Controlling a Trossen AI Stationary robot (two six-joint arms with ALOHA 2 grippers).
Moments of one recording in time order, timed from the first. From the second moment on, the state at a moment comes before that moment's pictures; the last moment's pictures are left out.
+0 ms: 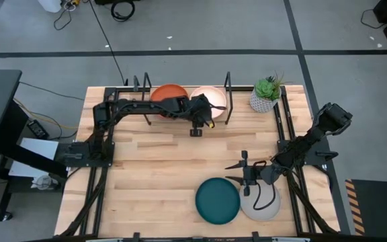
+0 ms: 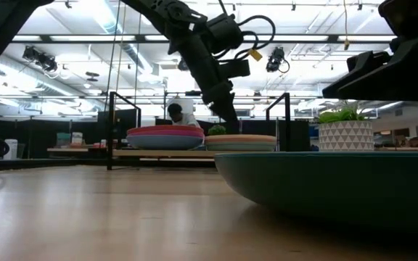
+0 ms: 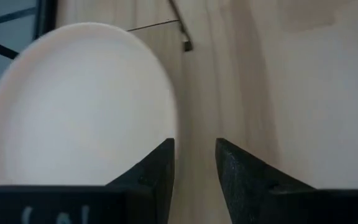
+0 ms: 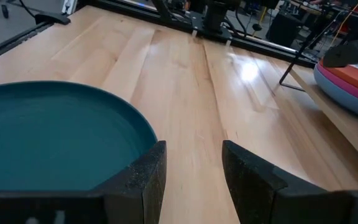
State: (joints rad) left arm 0.24 2.01 1.56 -0.46 -0.10 0.40; right arm 0.66 1.47 0.30 0.78 0.69 -0.02
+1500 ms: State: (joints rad) left arm -0.49 2.10 1.56 -0.52 -0.18 0.62; right arm 0.60 1.47 0.30 0.75 0.74 -0.10
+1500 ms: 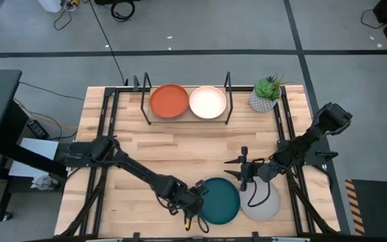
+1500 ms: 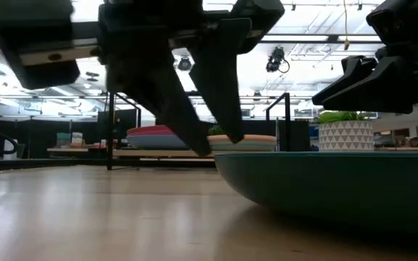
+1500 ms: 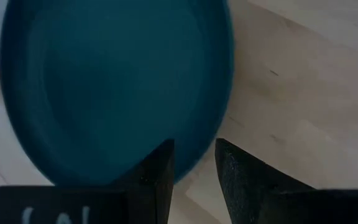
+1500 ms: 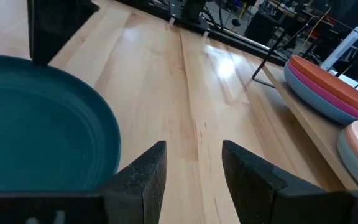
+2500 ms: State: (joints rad) left arm -0.45 2.00 1.57 -0.79 -0.27 0.40; right arm 0.61 1.47 0.30 0.76 0.74 -0.11
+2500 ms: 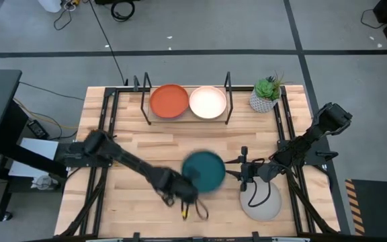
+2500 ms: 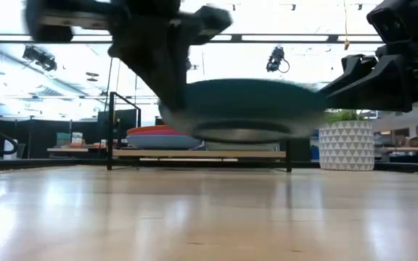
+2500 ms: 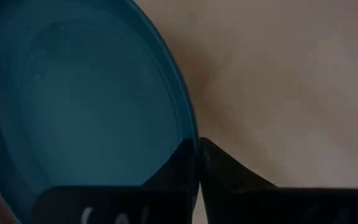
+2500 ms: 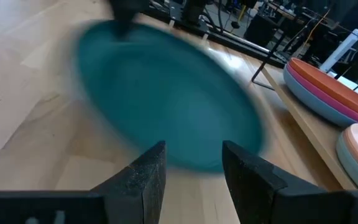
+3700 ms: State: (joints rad) left arm 0.21 1.83 1.56 -1.05 -0.41 -0.07; right arm 0.63 1.47 0.30 0.79 0.87 -0.13
